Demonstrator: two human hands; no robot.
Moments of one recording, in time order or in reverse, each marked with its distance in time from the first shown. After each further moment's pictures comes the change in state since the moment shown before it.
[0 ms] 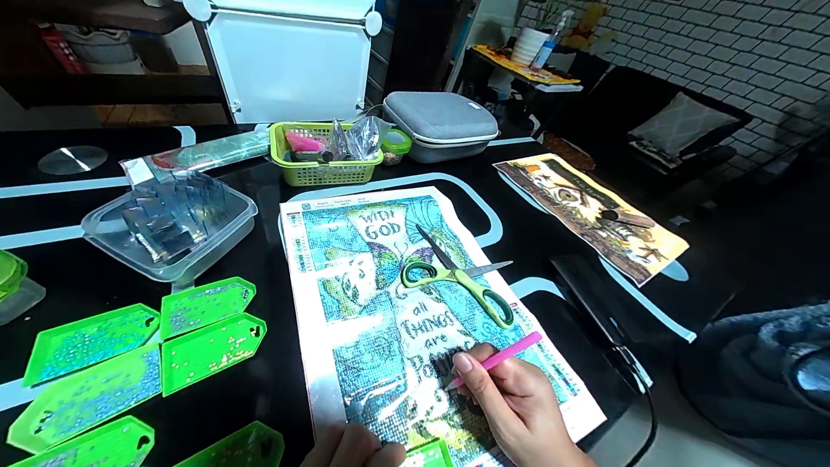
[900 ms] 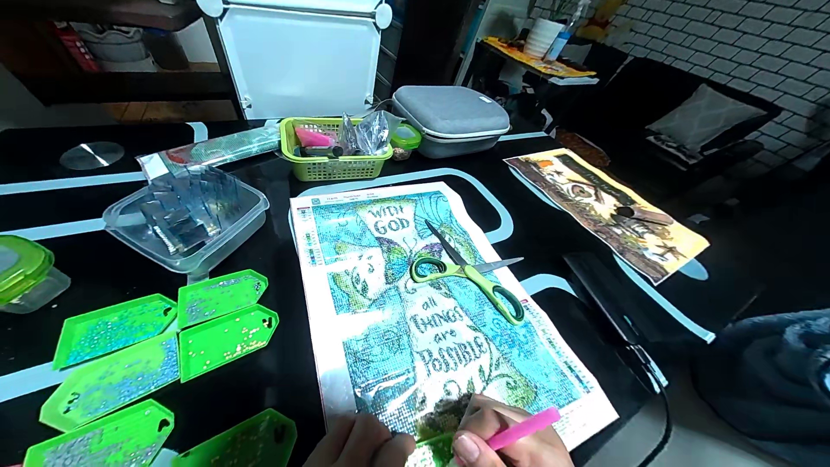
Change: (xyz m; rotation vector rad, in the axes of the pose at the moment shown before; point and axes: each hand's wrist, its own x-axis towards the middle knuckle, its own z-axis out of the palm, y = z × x) left_hand -0.001 -0.001 0.002 -0.008 0.023 -0.001; right_hand -0.025 -0.037 0.007 0.101 -0.214 -0.058
